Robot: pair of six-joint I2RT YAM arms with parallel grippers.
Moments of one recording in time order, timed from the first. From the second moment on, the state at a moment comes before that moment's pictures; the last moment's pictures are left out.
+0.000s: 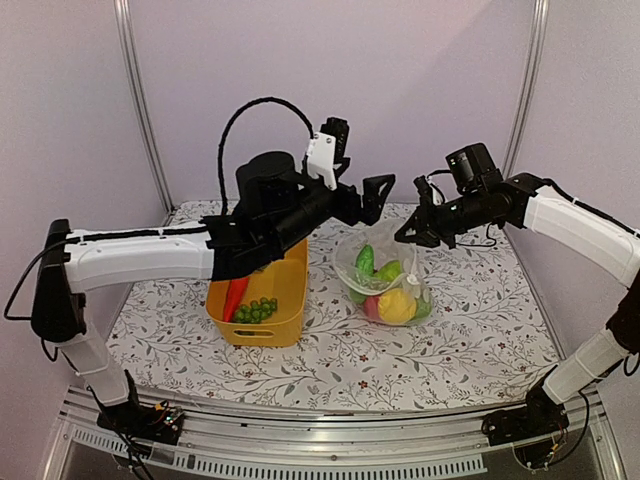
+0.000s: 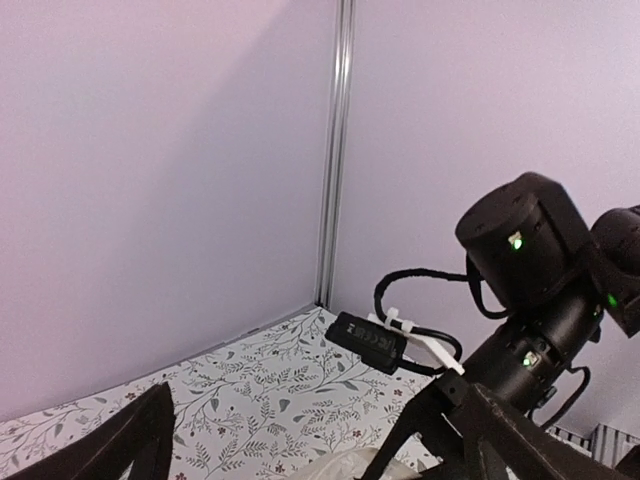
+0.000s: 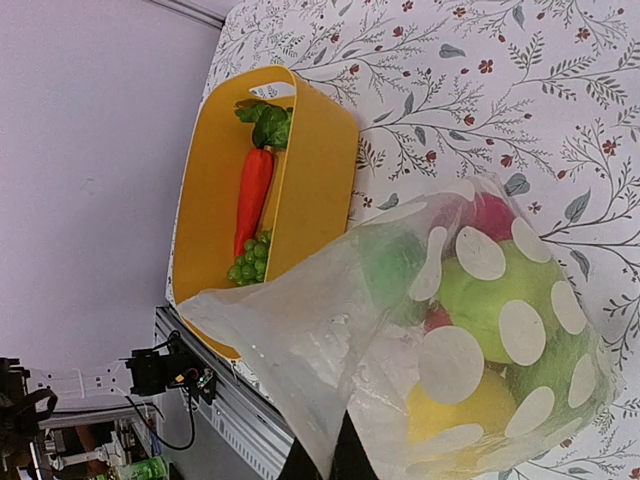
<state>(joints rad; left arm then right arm) -1.06 1.74 1.38 0.46 -0.28 -0.06 0.55 1.49 1.36 -0.64 -0.45 0.65</state>
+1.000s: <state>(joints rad) -0.95 1.69 1.07 0.19 -0.04 -0.81 0.55 1.39 1.25 -0.42 -0.39 0.66</state>
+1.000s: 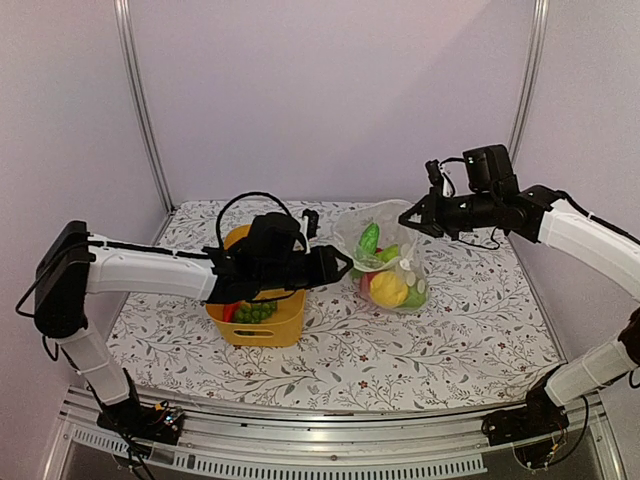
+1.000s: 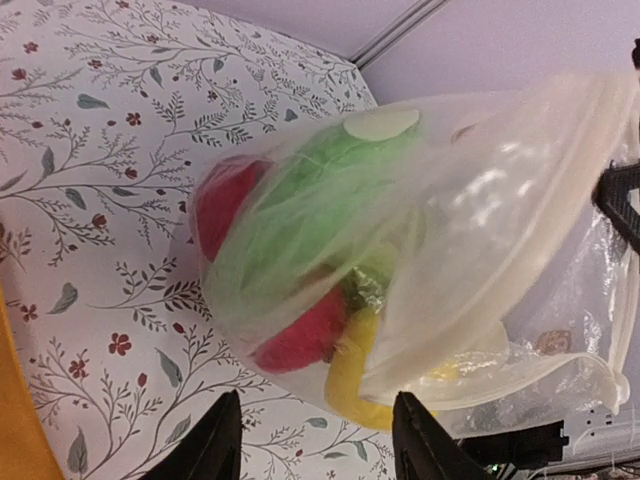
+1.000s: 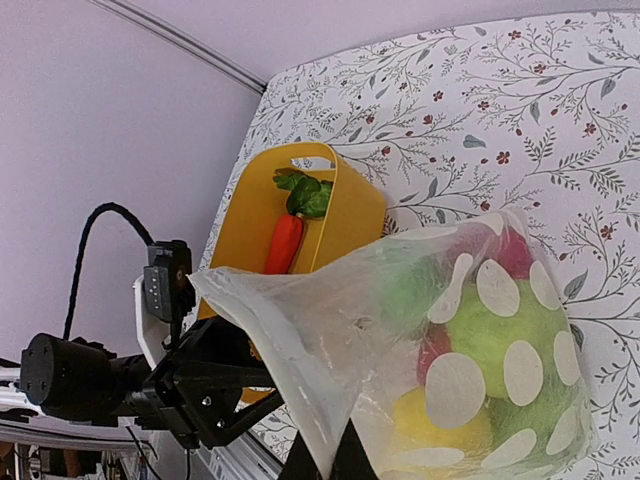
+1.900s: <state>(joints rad) -0.93 1.87 1.15 0.34 0.14 -1.08 0.55 1.34 1.06 -0.32 -0.36 0.69</state>
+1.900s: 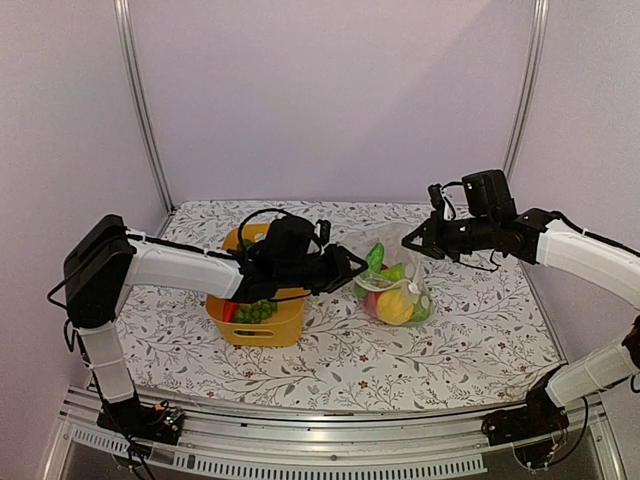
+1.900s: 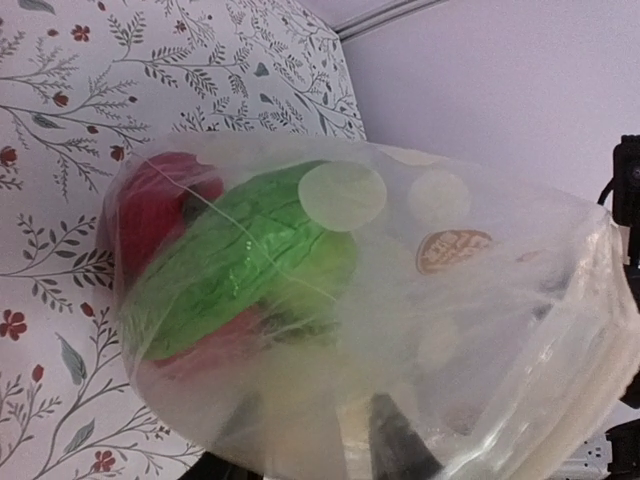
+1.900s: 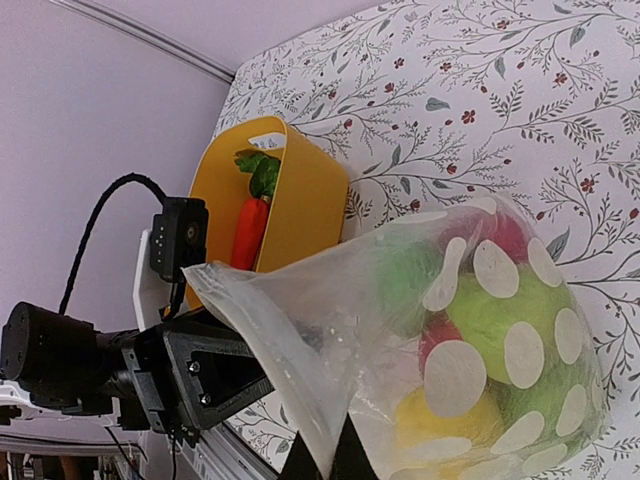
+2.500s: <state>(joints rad) -0.95 1.86 1.13 0.32 0.12 -1.07 0.55 1.34 1.07 -0.34 -0.34 0.68</state>
